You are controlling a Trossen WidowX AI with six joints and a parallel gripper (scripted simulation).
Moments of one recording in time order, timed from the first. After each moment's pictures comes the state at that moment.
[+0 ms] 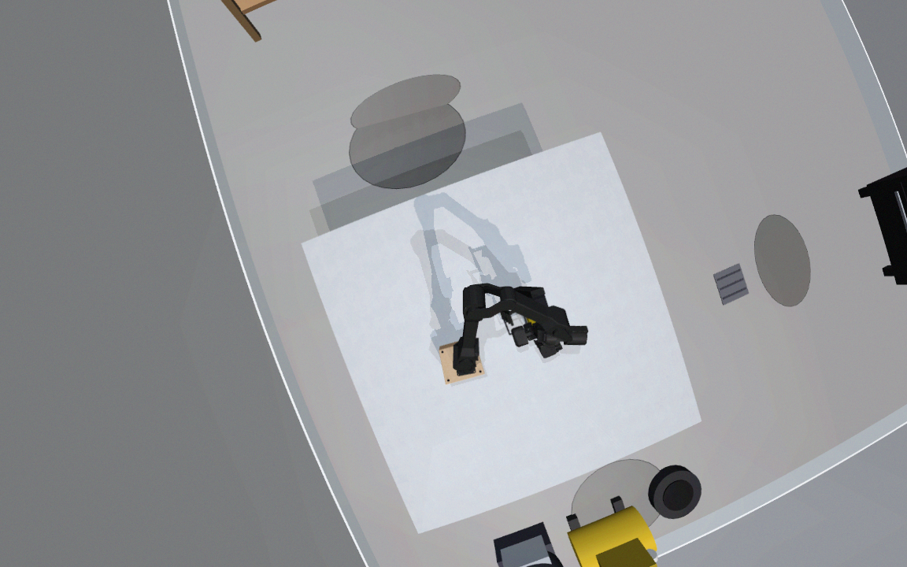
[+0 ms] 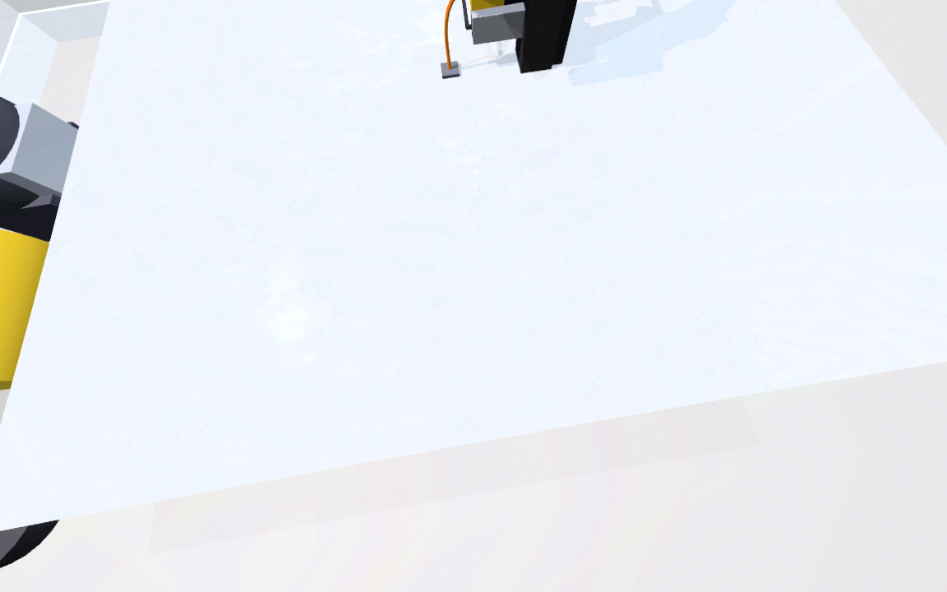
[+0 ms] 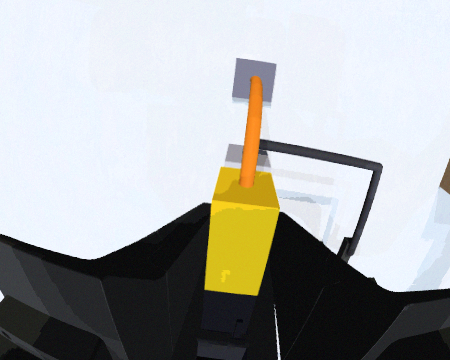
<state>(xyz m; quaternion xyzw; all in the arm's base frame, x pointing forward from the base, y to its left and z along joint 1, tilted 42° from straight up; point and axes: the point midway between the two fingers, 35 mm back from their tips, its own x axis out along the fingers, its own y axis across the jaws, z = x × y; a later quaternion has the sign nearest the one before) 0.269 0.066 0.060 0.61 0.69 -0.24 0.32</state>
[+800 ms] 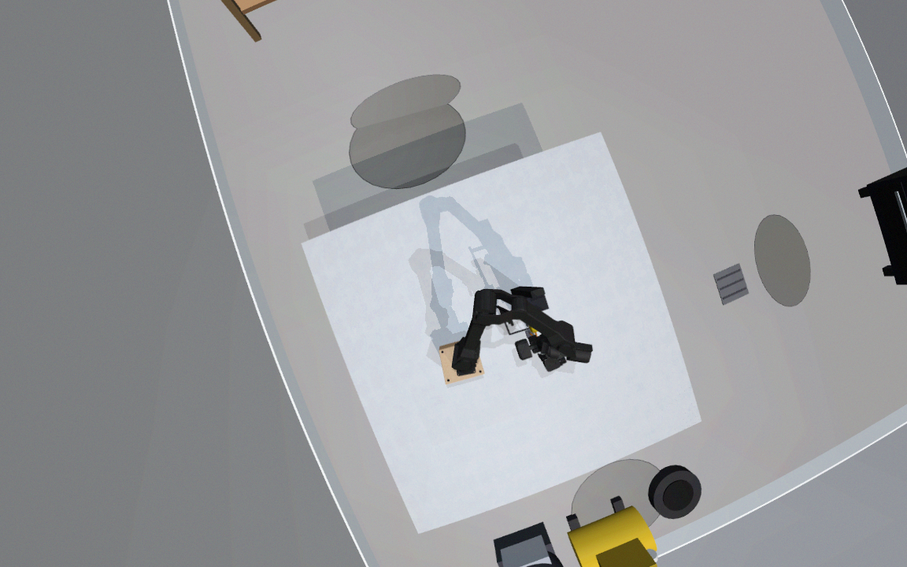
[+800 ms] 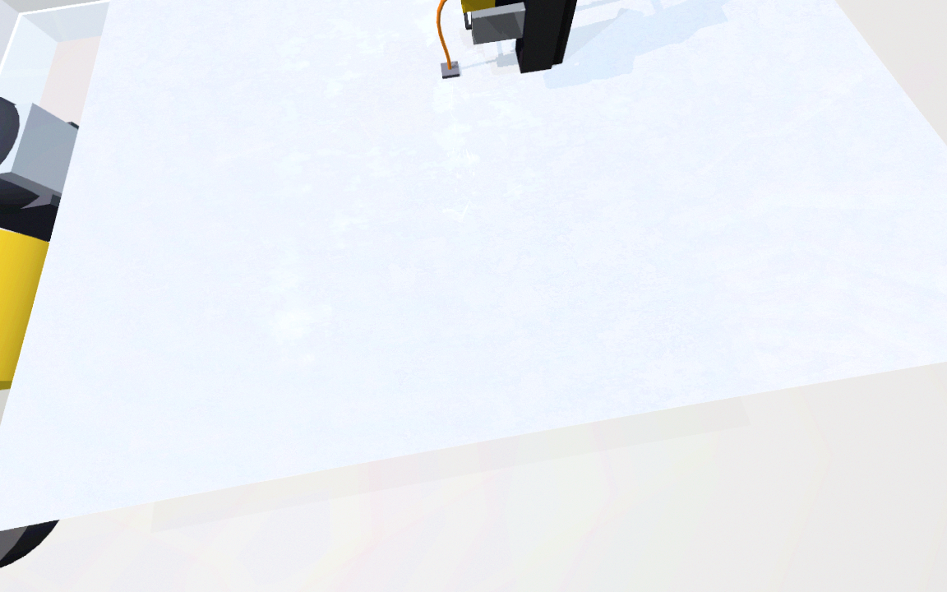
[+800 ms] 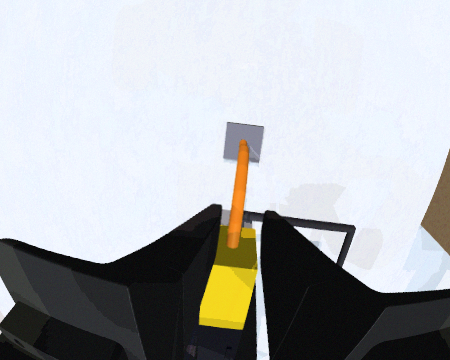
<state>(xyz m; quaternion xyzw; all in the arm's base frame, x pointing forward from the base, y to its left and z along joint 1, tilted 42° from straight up) 0.273 0.029 0.033 0.61 0.68 -0.25 0.33</state>
